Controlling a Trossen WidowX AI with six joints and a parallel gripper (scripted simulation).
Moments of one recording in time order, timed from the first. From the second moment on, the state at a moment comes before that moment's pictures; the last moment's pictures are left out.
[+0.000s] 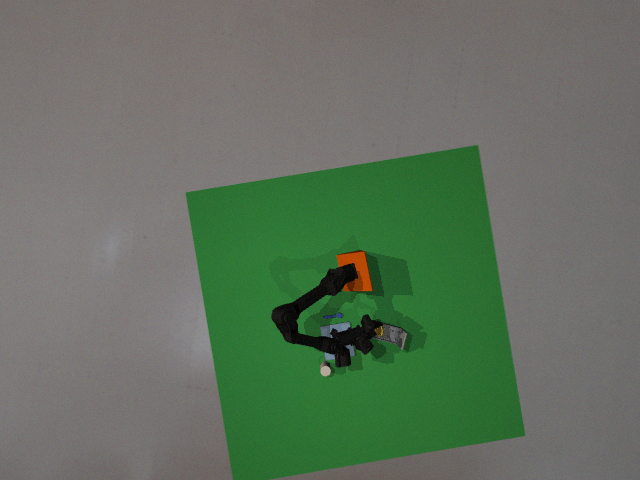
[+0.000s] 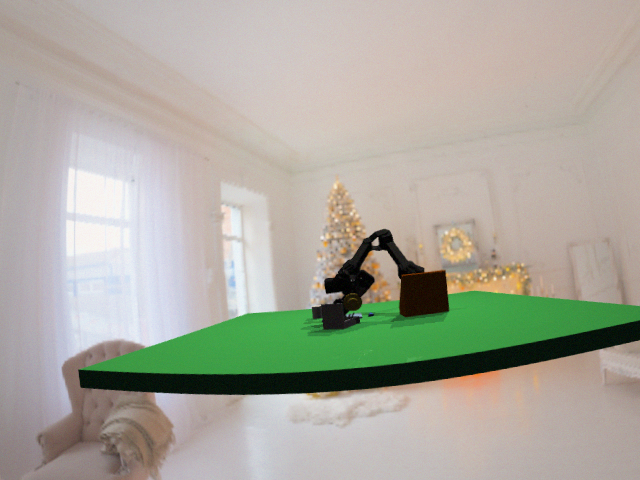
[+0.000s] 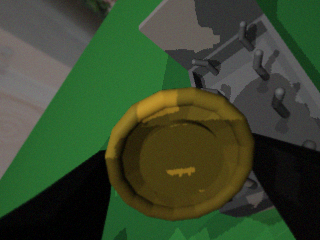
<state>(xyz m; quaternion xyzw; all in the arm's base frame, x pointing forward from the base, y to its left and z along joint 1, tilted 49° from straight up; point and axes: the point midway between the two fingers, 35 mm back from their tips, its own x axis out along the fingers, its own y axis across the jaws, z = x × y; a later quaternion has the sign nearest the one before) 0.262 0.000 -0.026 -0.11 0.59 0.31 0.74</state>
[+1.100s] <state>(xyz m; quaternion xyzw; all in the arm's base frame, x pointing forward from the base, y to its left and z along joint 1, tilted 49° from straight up) 0.259 -0.030 -0.011 -0.35 0.27 0.41 0.79</state>
